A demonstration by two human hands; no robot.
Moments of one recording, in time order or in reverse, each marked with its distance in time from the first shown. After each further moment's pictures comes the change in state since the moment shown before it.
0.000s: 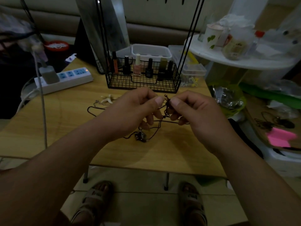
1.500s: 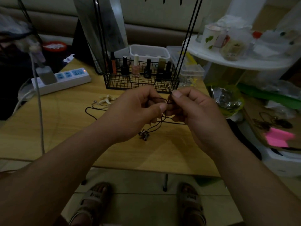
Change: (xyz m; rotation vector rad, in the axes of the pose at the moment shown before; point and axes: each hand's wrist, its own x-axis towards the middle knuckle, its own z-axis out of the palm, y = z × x) left_hand -0.002 0.001 0.007 0.069 0.061 0.123; right_hand 0.005 -0.001 0.008 0.318 0.038 0.046
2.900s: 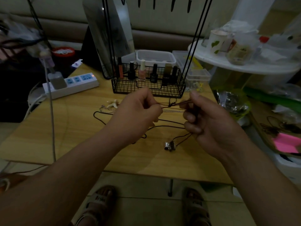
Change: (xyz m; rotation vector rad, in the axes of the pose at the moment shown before) left_hand 0.000 -0.003 -0.001 -0.004 0.203 -0.115; right_hand 0.002 -0.006 -0.004 0.409 -0.023 0.205
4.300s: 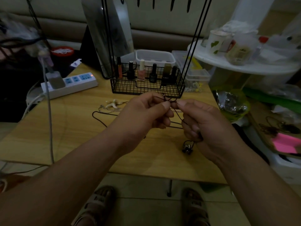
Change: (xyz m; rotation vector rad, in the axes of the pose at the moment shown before) left_hand -0.001 0.002 0.011 -0.518 -0.179 -0.121; right_hand -0.002 0.008 0.004 -0.212 0.025 -0.013
